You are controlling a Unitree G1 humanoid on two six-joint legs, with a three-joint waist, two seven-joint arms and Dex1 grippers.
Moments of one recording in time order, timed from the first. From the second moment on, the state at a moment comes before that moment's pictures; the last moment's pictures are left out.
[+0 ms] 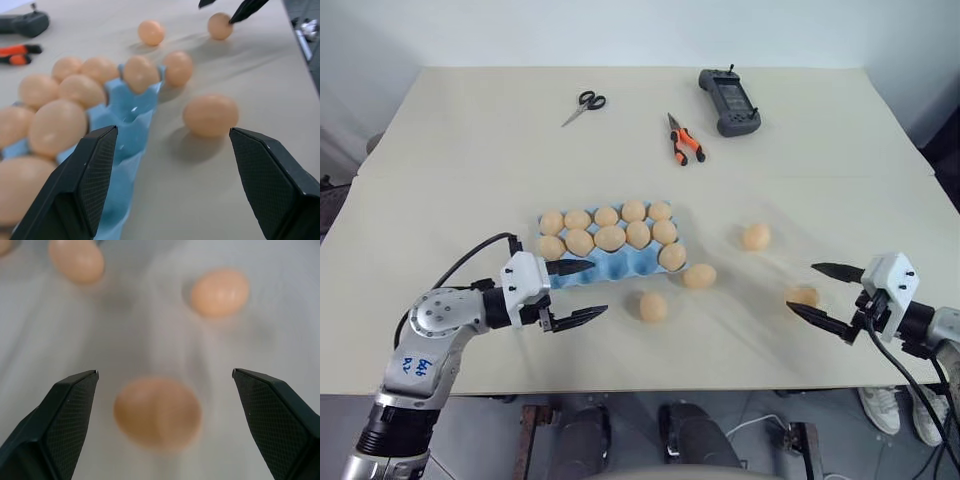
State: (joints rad) left arm -0.15 0.65 0.03 -0.26 -0.39 0.15 -0.96; right arm 0.02 -0.85 -0.31 0.02 0.40 0.13 1.09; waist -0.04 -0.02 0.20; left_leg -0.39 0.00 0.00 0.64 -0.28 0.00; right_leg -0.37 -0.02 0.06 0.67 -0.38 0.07
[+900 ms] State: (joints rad) left arm -0.03 0.65 0.17 -0.25 -0.40 0.17 -0.89; right arm -0.34 -0.72 -0.09 -0.16 0.52 0.40 1.09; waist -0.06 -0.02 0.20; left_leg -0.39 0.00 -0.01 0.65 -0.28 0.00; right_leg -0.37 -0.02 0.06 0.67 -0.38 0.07
